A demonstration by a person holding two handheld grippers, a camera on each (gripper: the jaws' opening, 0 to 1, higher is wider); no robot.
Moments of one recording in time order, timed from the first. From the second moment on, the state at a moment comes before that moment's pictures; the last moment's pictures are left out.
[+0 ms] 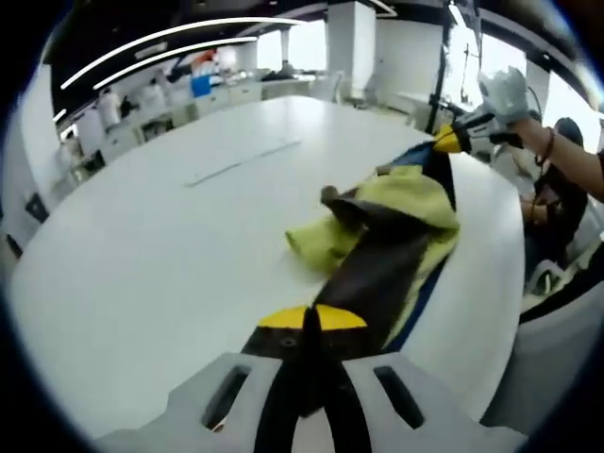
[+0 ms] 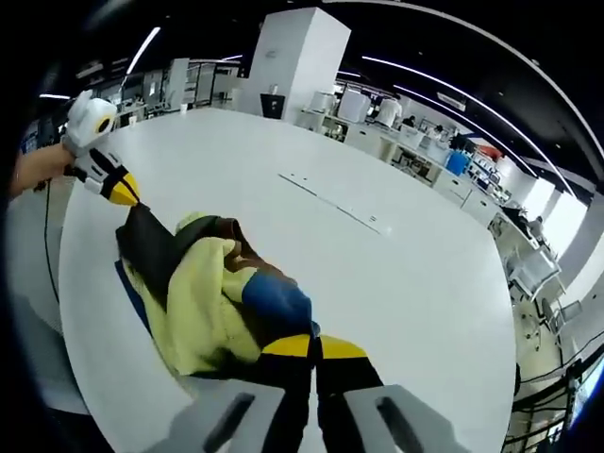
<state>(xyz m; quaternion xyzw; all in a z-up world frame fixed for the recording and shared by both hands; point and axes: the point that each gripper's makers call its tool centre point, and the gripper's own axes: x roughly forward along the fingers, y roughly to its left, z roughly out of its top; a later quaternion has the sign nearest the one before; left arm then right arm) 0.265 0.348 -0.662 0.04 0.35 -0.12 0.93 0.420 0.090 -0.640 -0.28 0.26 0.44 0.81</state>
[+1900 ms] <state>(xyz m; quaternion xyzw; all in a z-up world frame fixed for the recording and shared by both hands) 0.185 0.460 -0.700 0.05 0.43 0.03 0.90 0.439 0.061 -0.662 -0.21 0.31 0.40 0.83</state>
